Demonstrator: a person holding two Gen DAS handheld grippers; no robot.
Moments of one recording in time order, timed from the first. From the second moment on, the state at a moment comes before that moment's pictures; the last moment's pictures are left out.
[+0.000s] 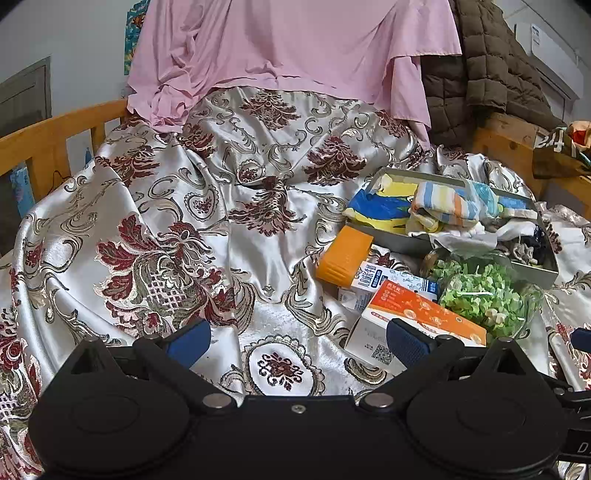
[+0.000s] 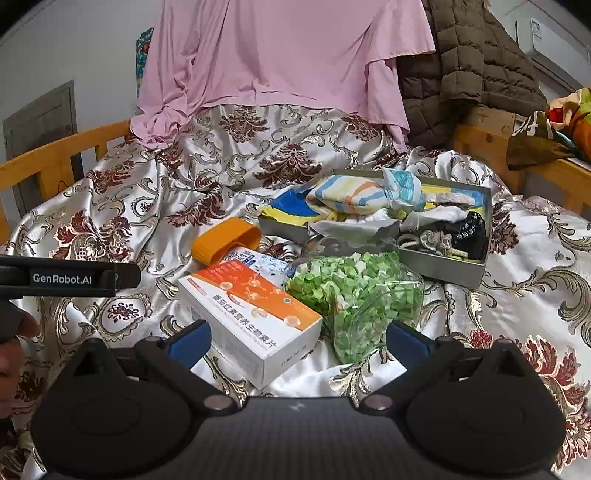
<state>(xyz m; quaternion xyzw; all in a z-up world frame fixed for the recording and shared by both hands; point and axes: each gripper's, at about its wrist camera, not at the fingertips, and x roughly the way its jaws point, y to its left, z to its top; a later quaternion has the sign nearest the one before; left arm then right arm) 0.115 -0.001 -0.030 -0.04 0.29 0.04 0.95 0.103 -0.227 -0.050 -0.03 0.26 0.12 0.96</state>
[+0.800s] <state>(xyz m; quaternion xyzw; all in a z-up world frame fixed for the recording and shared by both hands) 0.197 -0.011 -0.027 -0.04 0.30 0.02 0.95 0.161 -0.234 -0.052 -0.07 0.22 0.13 0.96</state>
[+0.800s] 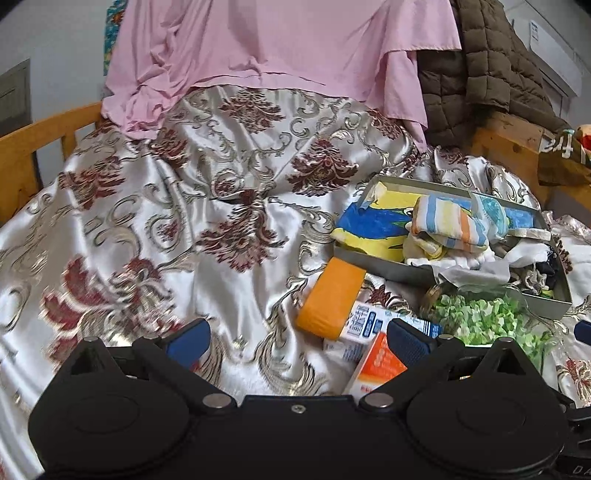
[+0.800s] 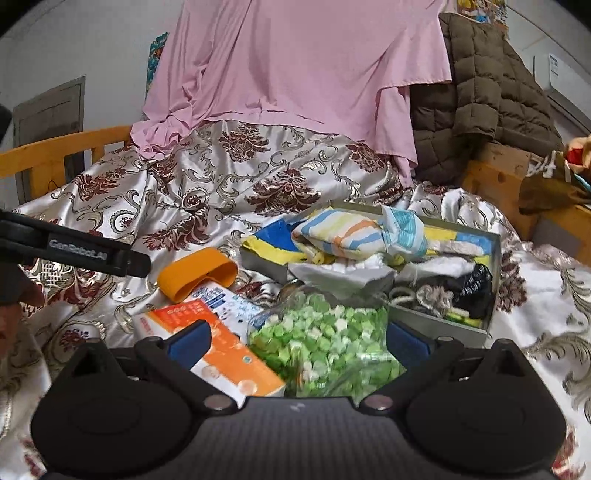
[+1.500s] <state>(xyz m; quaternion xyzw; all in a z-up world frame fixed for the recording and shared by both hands) 0.305 -0.026 -0.058 0.02 0.33 -0.07 0.94 0.262 -0.200 -0.051 -0.19 0.17 0.17 0.95</state>
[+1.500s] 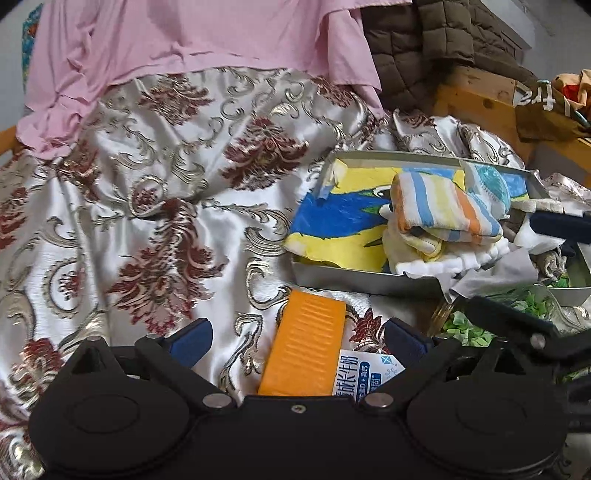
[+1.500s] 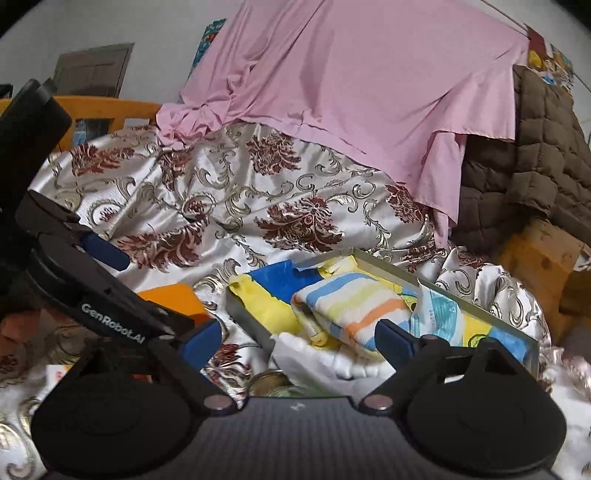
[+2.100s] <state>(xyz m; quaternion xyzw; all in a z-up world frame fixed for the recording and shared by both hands) 0.322 -0.041 -0.063 0.09 0.34 -0.10 0.93 0.289 -0.196 -0.071 -0.21 0.23 0.17 0.93</state>
